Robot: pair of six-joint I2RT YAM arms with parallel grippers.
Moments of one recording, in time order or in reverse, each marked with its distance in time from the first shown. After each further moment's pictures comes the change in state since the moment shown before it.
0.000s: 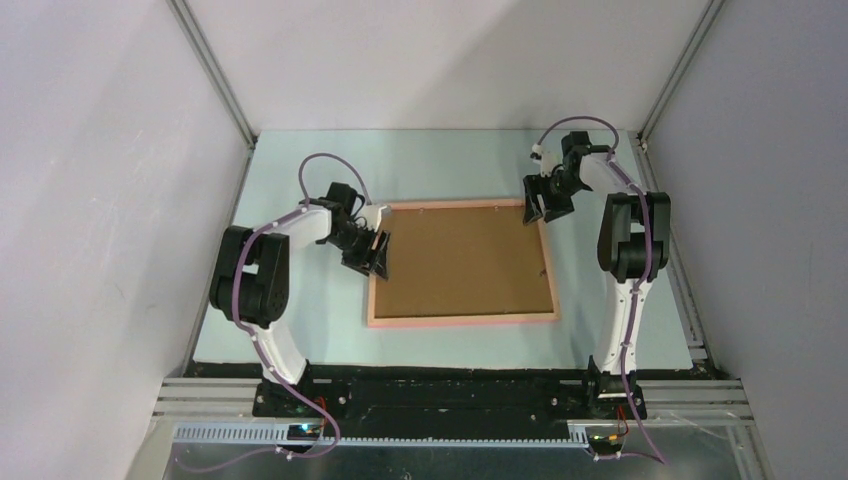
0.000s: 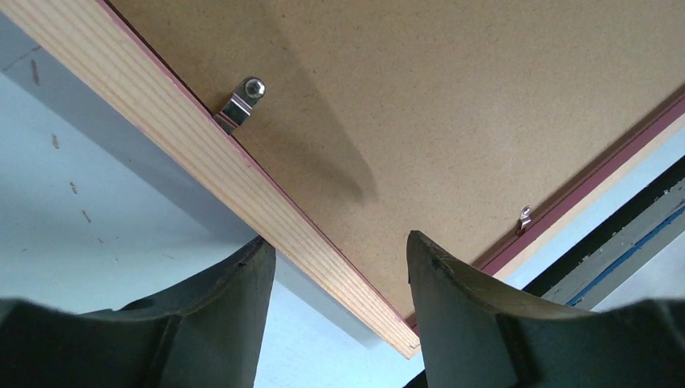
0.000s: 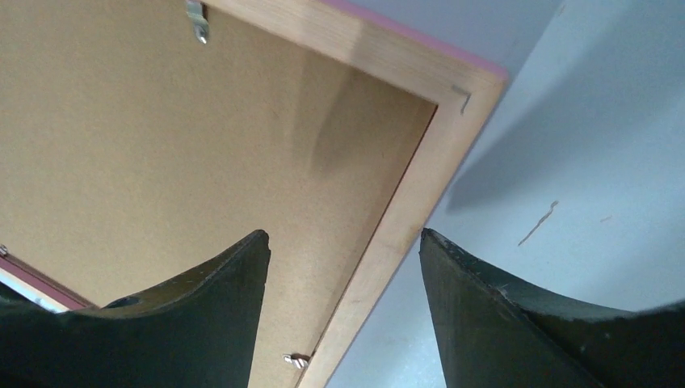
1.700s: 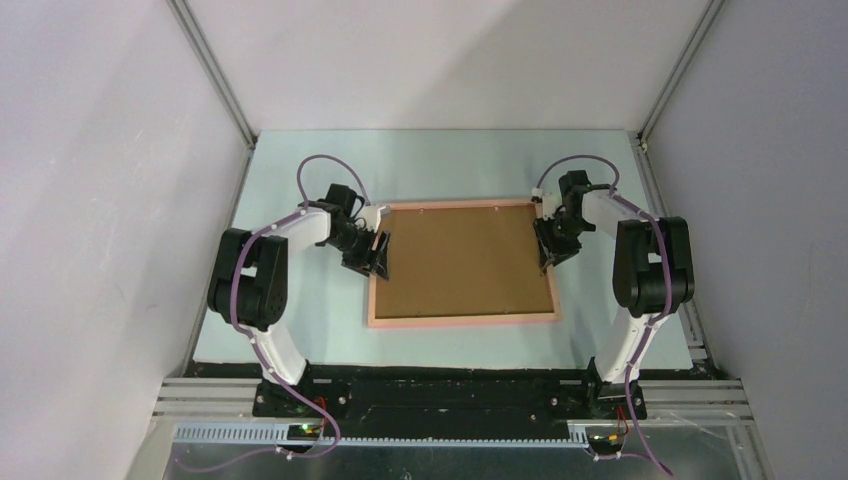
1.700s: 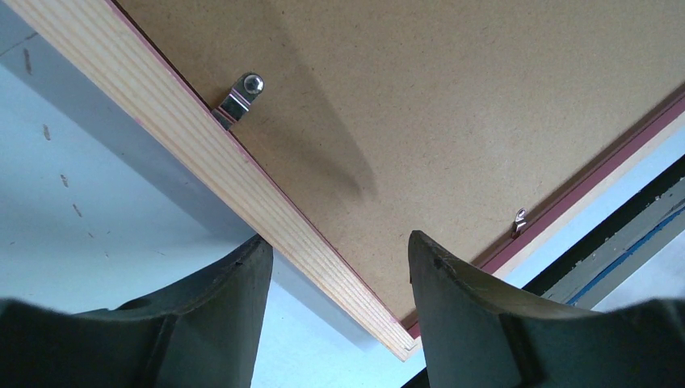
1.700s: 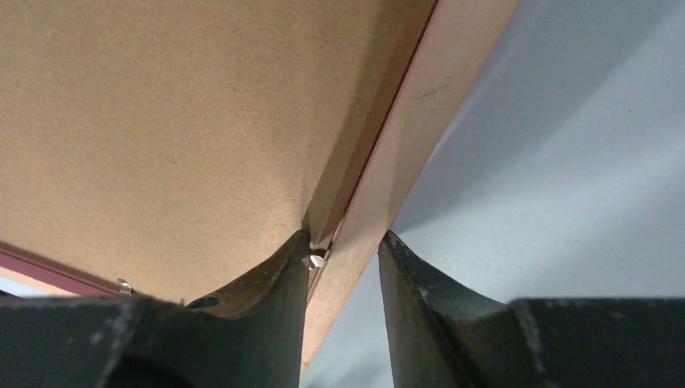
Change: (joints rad) left arm -0.002 -0.023 -0.028 0.026 0.007 -0.030; right arm 0.043 -0.326 -0.543 0.116 0.181 0.004
